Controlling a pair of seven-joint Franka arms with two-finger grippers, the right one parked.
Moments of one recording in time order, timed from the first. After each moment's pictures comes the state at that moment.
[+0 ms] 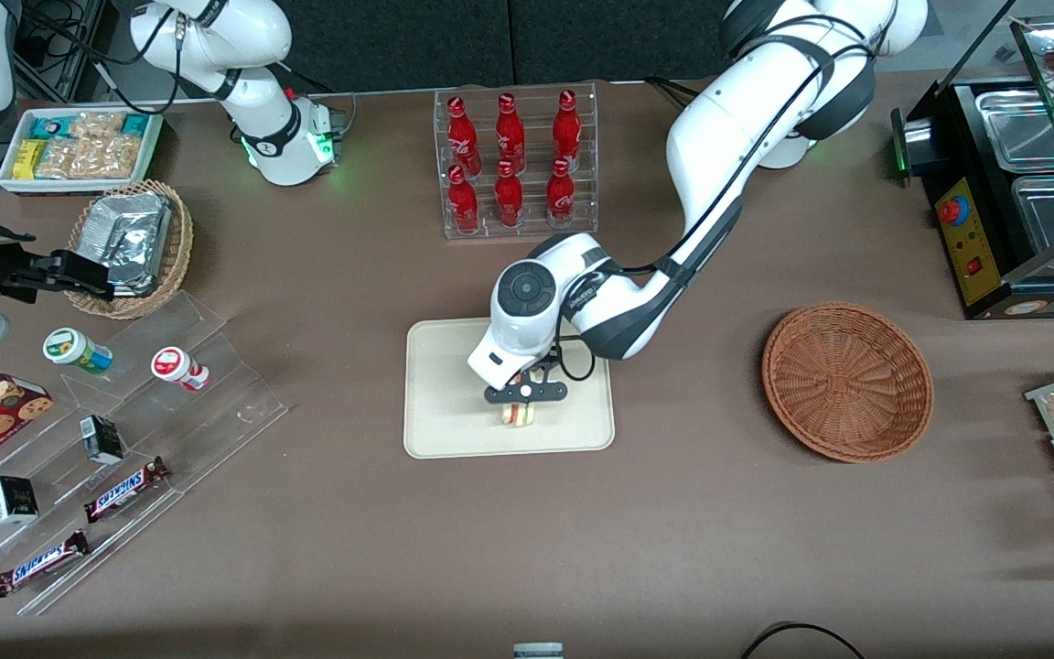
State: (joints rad) arm -0.47 0.94 -0.46 -1.23 0.33 2.11 -0.99
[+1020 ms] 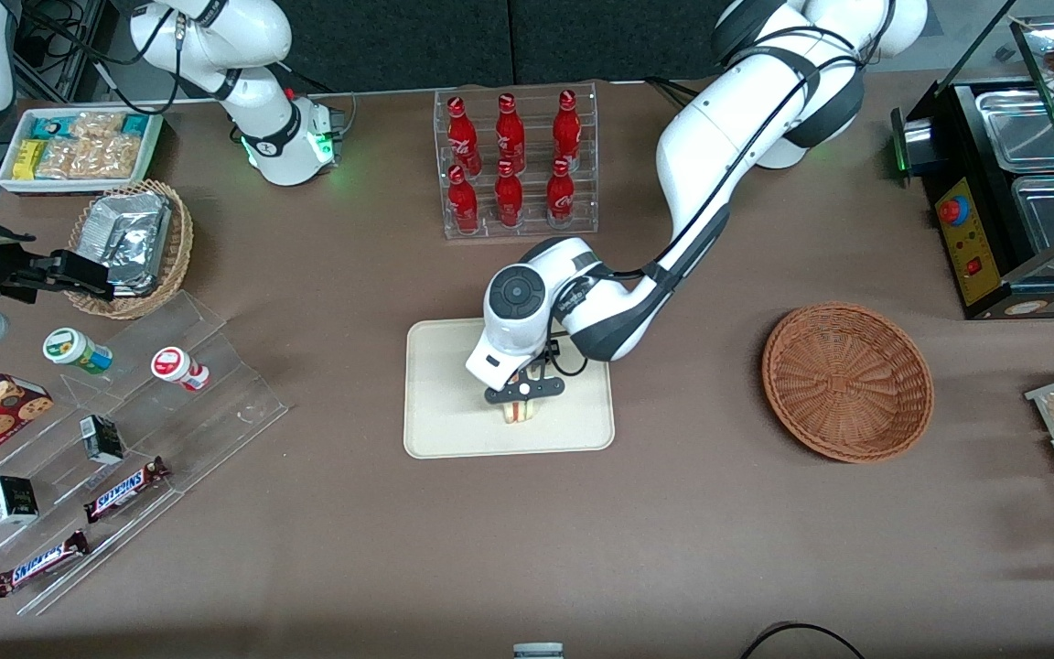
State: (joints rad) arm -0.49 0.96 -0.45 -1.20 0.33 2.11 -1.09
